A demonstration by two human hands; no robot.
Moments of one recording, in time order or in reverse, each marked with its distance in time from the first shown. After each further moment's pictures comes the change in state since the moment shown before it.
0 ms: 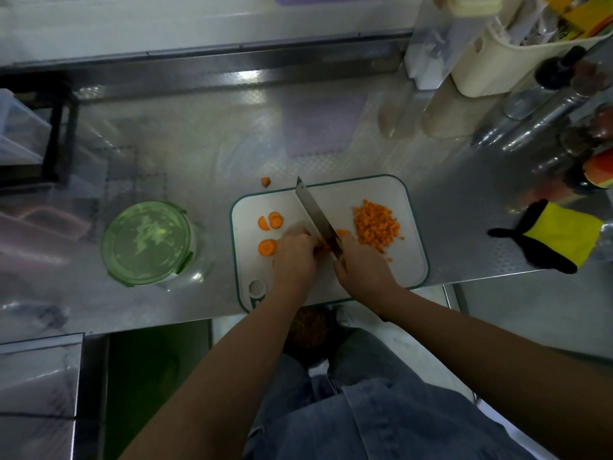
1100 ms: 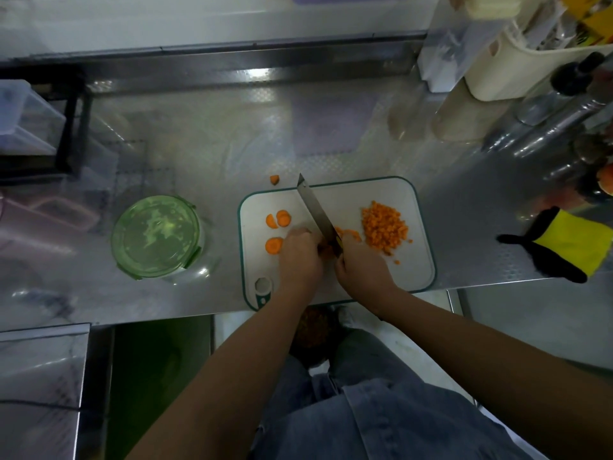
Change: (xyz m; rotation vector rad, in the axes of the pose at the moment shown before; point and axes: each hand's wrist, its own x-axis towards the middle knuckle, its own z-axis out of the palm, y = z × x) left_hand -0.002 0.001 0.000 -0.044 0.056 -0.107; right_hand 0.003 -0.013 0.000 0.007 0.014 0.007
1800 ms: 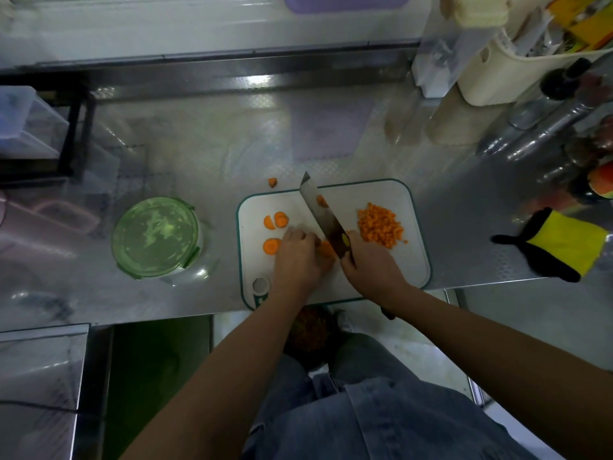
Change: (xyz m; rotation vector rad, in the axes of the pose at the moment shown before) left_hand -0.009 -0.003 -0.006 0.088 0.013 0.124; right_hand -0.005 0.013 -0.016 0.002 -0.005 -0.047
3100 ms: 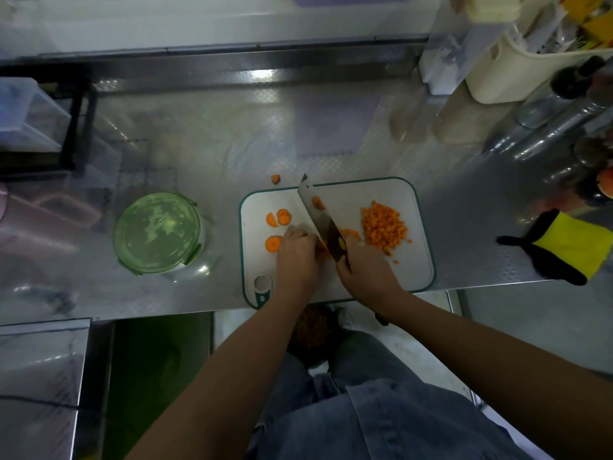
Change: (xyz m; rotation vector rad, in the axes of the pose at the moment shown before) left_hand -0.001 0.004 -0.002 -0.002 0.039 -0.062; right_hand -0.002 -0.006 0.014 0.029 0.016 0.002
